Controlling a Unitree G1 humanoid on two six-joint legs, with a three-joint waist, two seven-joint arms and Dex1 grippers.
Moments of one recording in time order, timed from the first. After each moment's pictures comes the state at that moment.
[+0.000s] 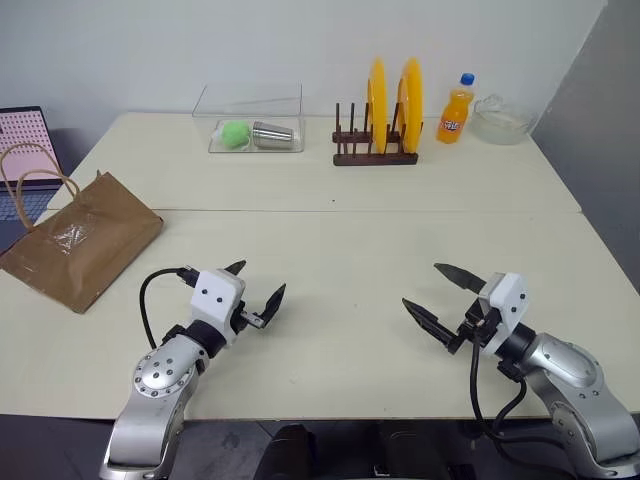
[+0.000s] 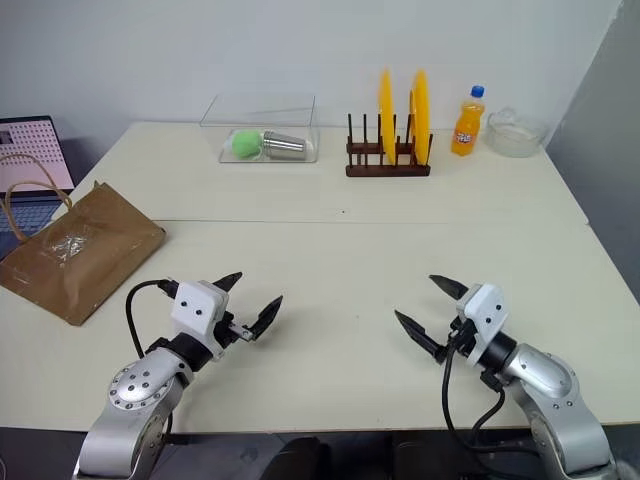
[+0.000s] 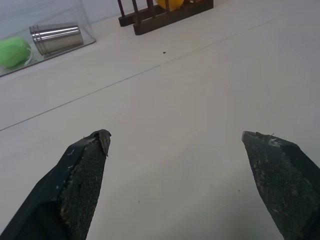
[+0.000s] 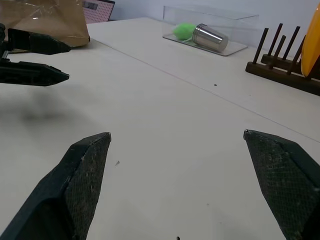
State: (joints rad) left arm 0.09 0.41 0.08 -0.44 -0.16 0.30 -0.43; right arm 0.11 -0.51 -0.04 -0.51 0.38 0.23 0.63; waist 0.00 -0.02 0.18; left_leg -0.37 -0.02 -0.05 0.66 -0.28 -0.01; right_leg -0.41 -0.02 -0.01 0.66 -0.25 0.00
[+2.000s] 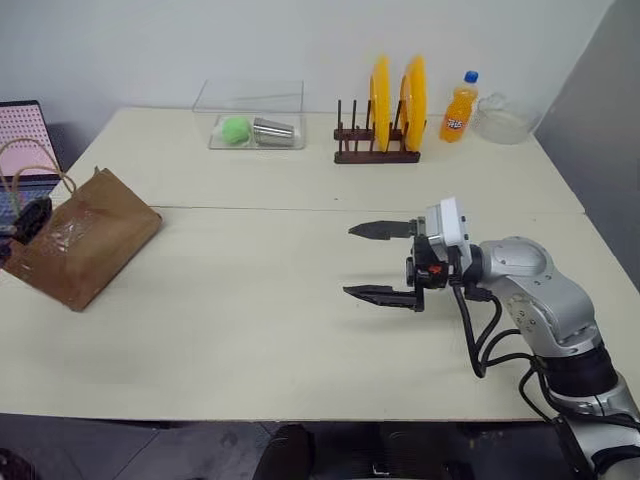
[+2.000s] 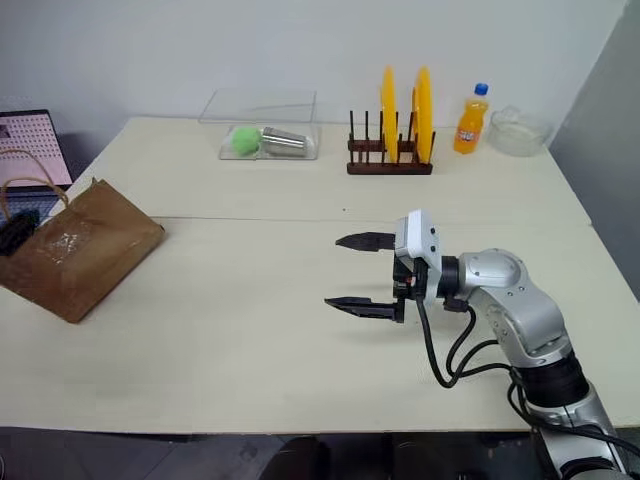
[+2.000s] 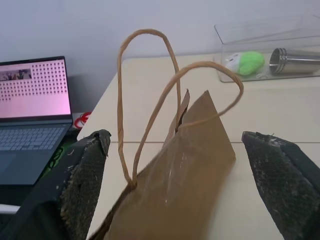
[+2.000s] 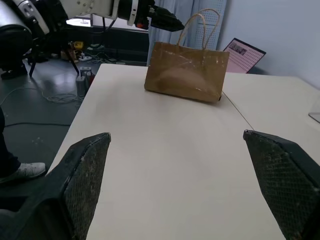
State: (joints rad) left arm -0.30 1.00 0.67 0.33 -0.46 0.47 -0.58; right arm -0.53 -0.54 0.16 -0.31 0.53 0.41 1.04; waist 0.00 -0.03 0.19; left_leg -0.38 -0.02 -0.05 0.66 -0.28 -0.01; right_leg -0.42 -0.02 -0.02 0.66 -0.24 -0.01
